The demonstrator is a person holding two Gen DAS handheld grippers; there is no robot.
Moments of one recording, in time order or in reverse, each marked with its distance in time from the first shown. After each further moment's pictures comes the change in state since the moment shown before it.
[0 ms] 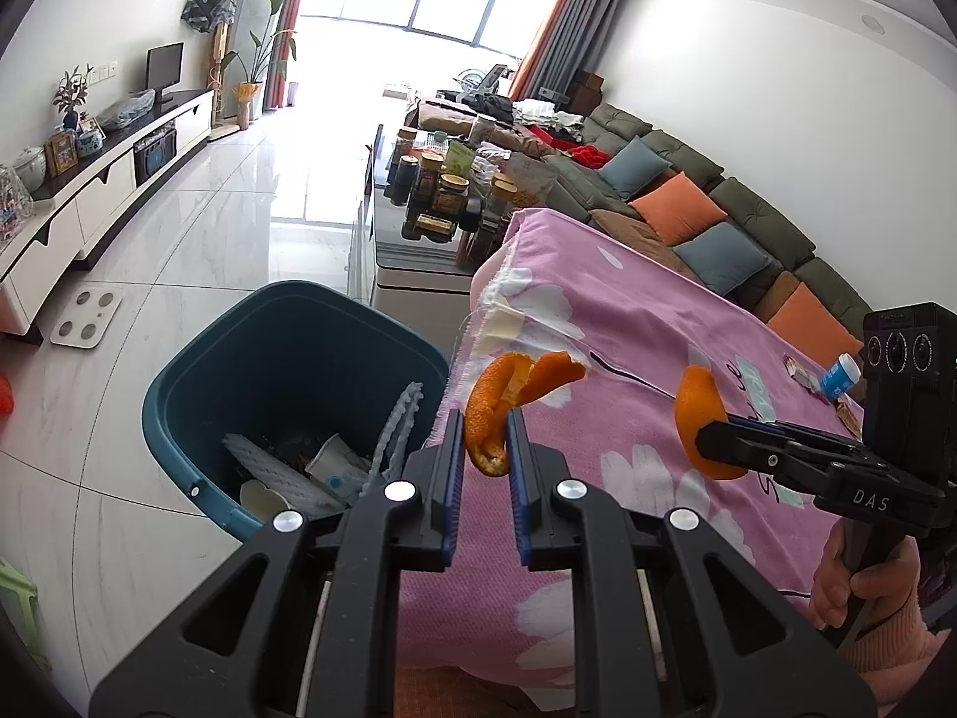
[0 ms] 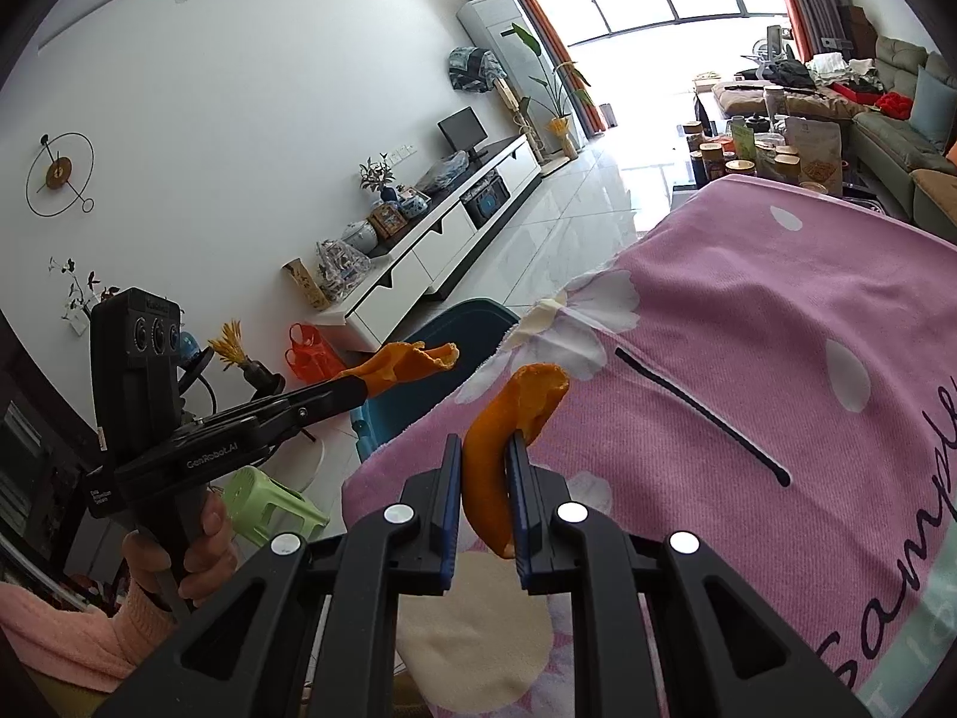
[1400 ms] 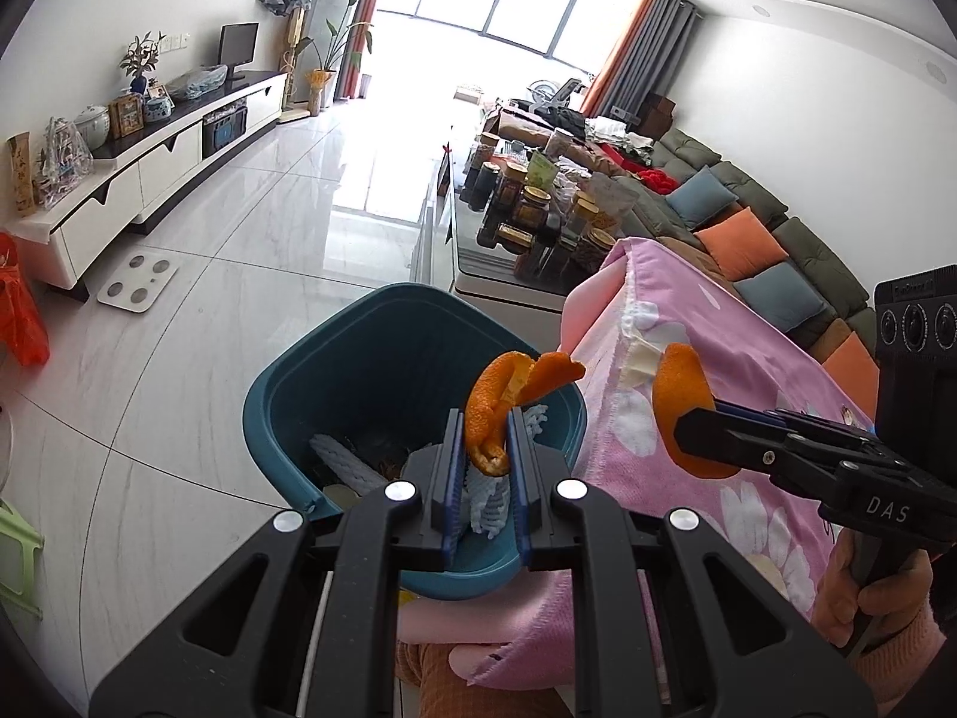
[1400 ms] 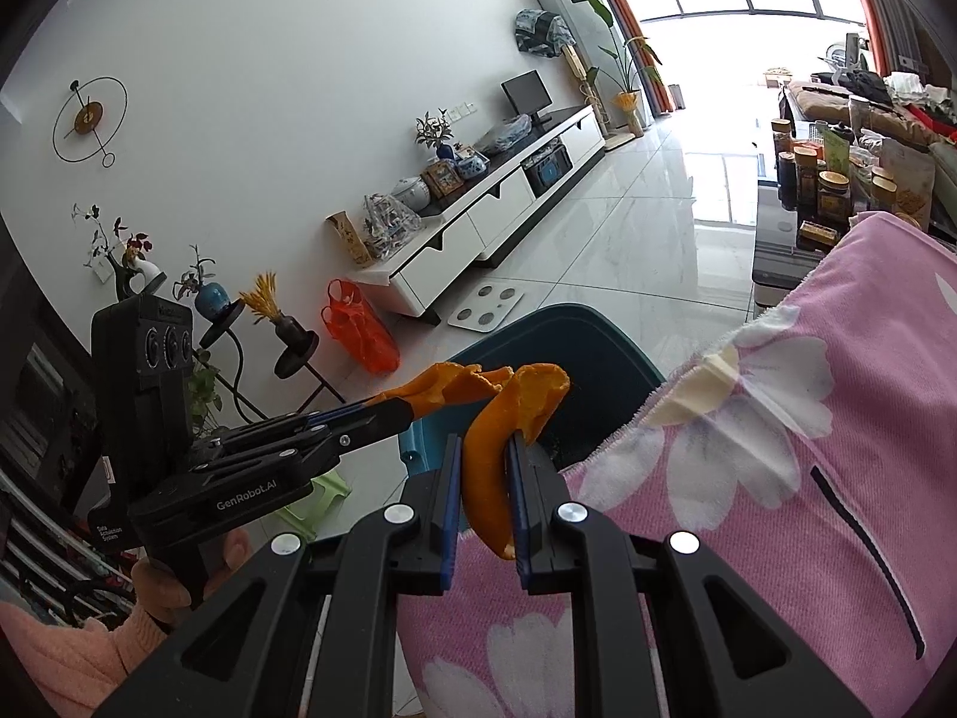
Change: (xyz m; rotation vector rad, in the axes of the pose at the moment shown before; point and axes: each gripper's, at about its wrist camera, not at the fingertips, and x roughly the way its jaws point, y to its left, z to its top) left arm 0.001 0.062 0.004 -0.123 -0.021 0.127; right arm 0.090 0.051 0.041 -0.109 0.098 0.091
